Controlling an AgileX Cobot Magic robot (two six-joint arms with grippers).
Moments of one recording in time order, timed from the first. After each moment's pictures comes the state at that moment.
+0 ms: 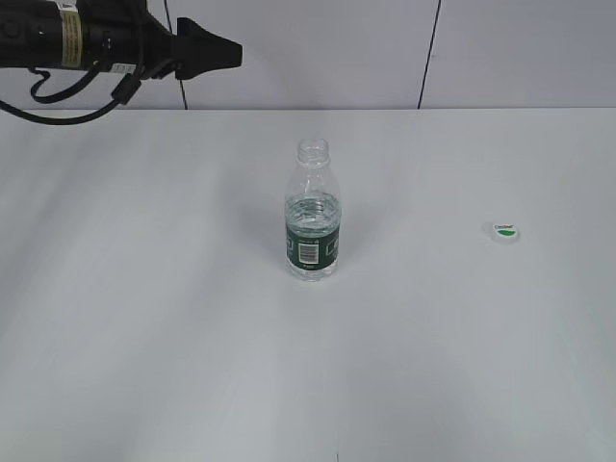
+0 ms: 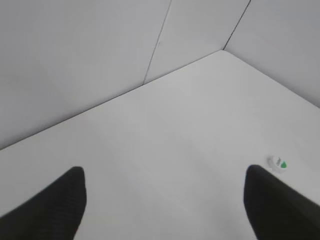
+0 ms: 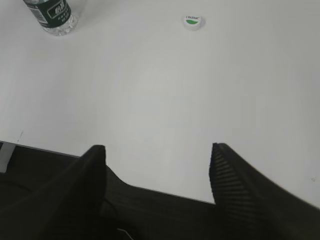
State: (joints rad) left arm -0.09 2.03 -1.45 1.62 -0.81 -1.54; right arm 0.36 0.33 -0.63 -0.01 1.12 -0.01
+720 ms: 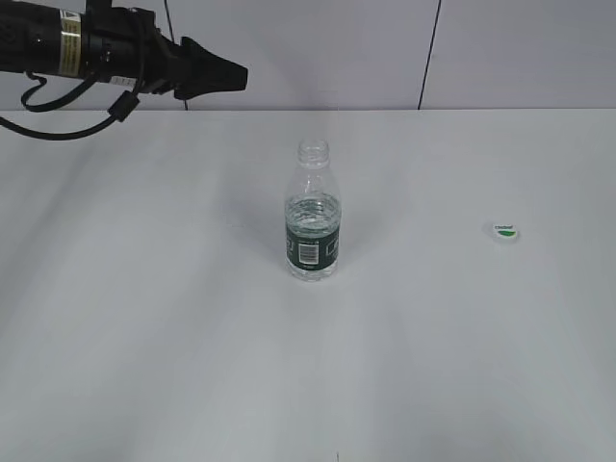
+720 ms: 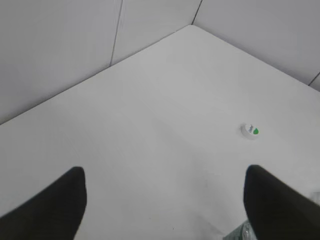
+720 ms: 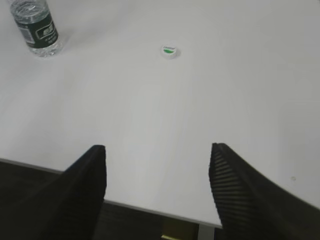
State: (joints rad) left arm -0.09 2.03 -1.45 1.73 -0.91 -1.55; right arm 0.36 -0.01 -0.55 -0.07 1.18 -0.06
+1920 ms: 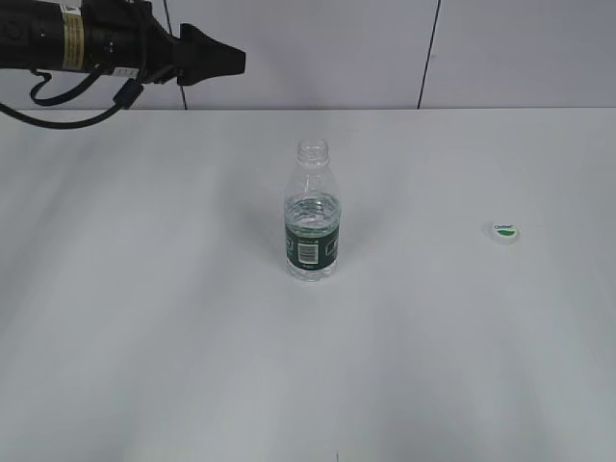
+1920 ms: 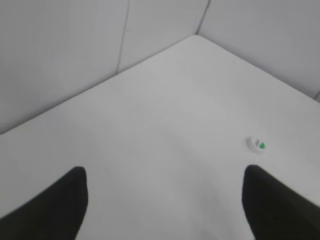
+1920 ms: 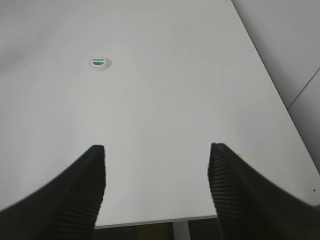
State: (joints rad) left arm -0.09 2.03 -1.45 1.67 -0.85 -1.55; right arm 0.09 -0.01 -0.51 -0.13 1.09 -0.05
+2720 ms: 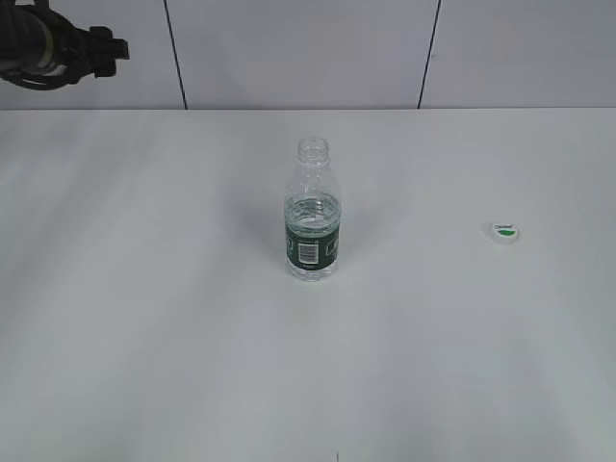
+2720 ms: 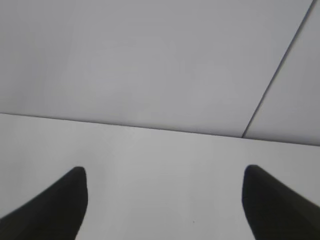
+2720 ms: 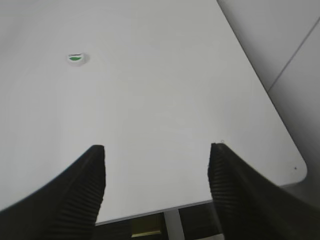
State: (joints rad) left arm -0.11 2.03 -1.45 1.38 0.23 -1.50; right arm -0.01 0.02 -0.51 -0.13 1.09 -0.05
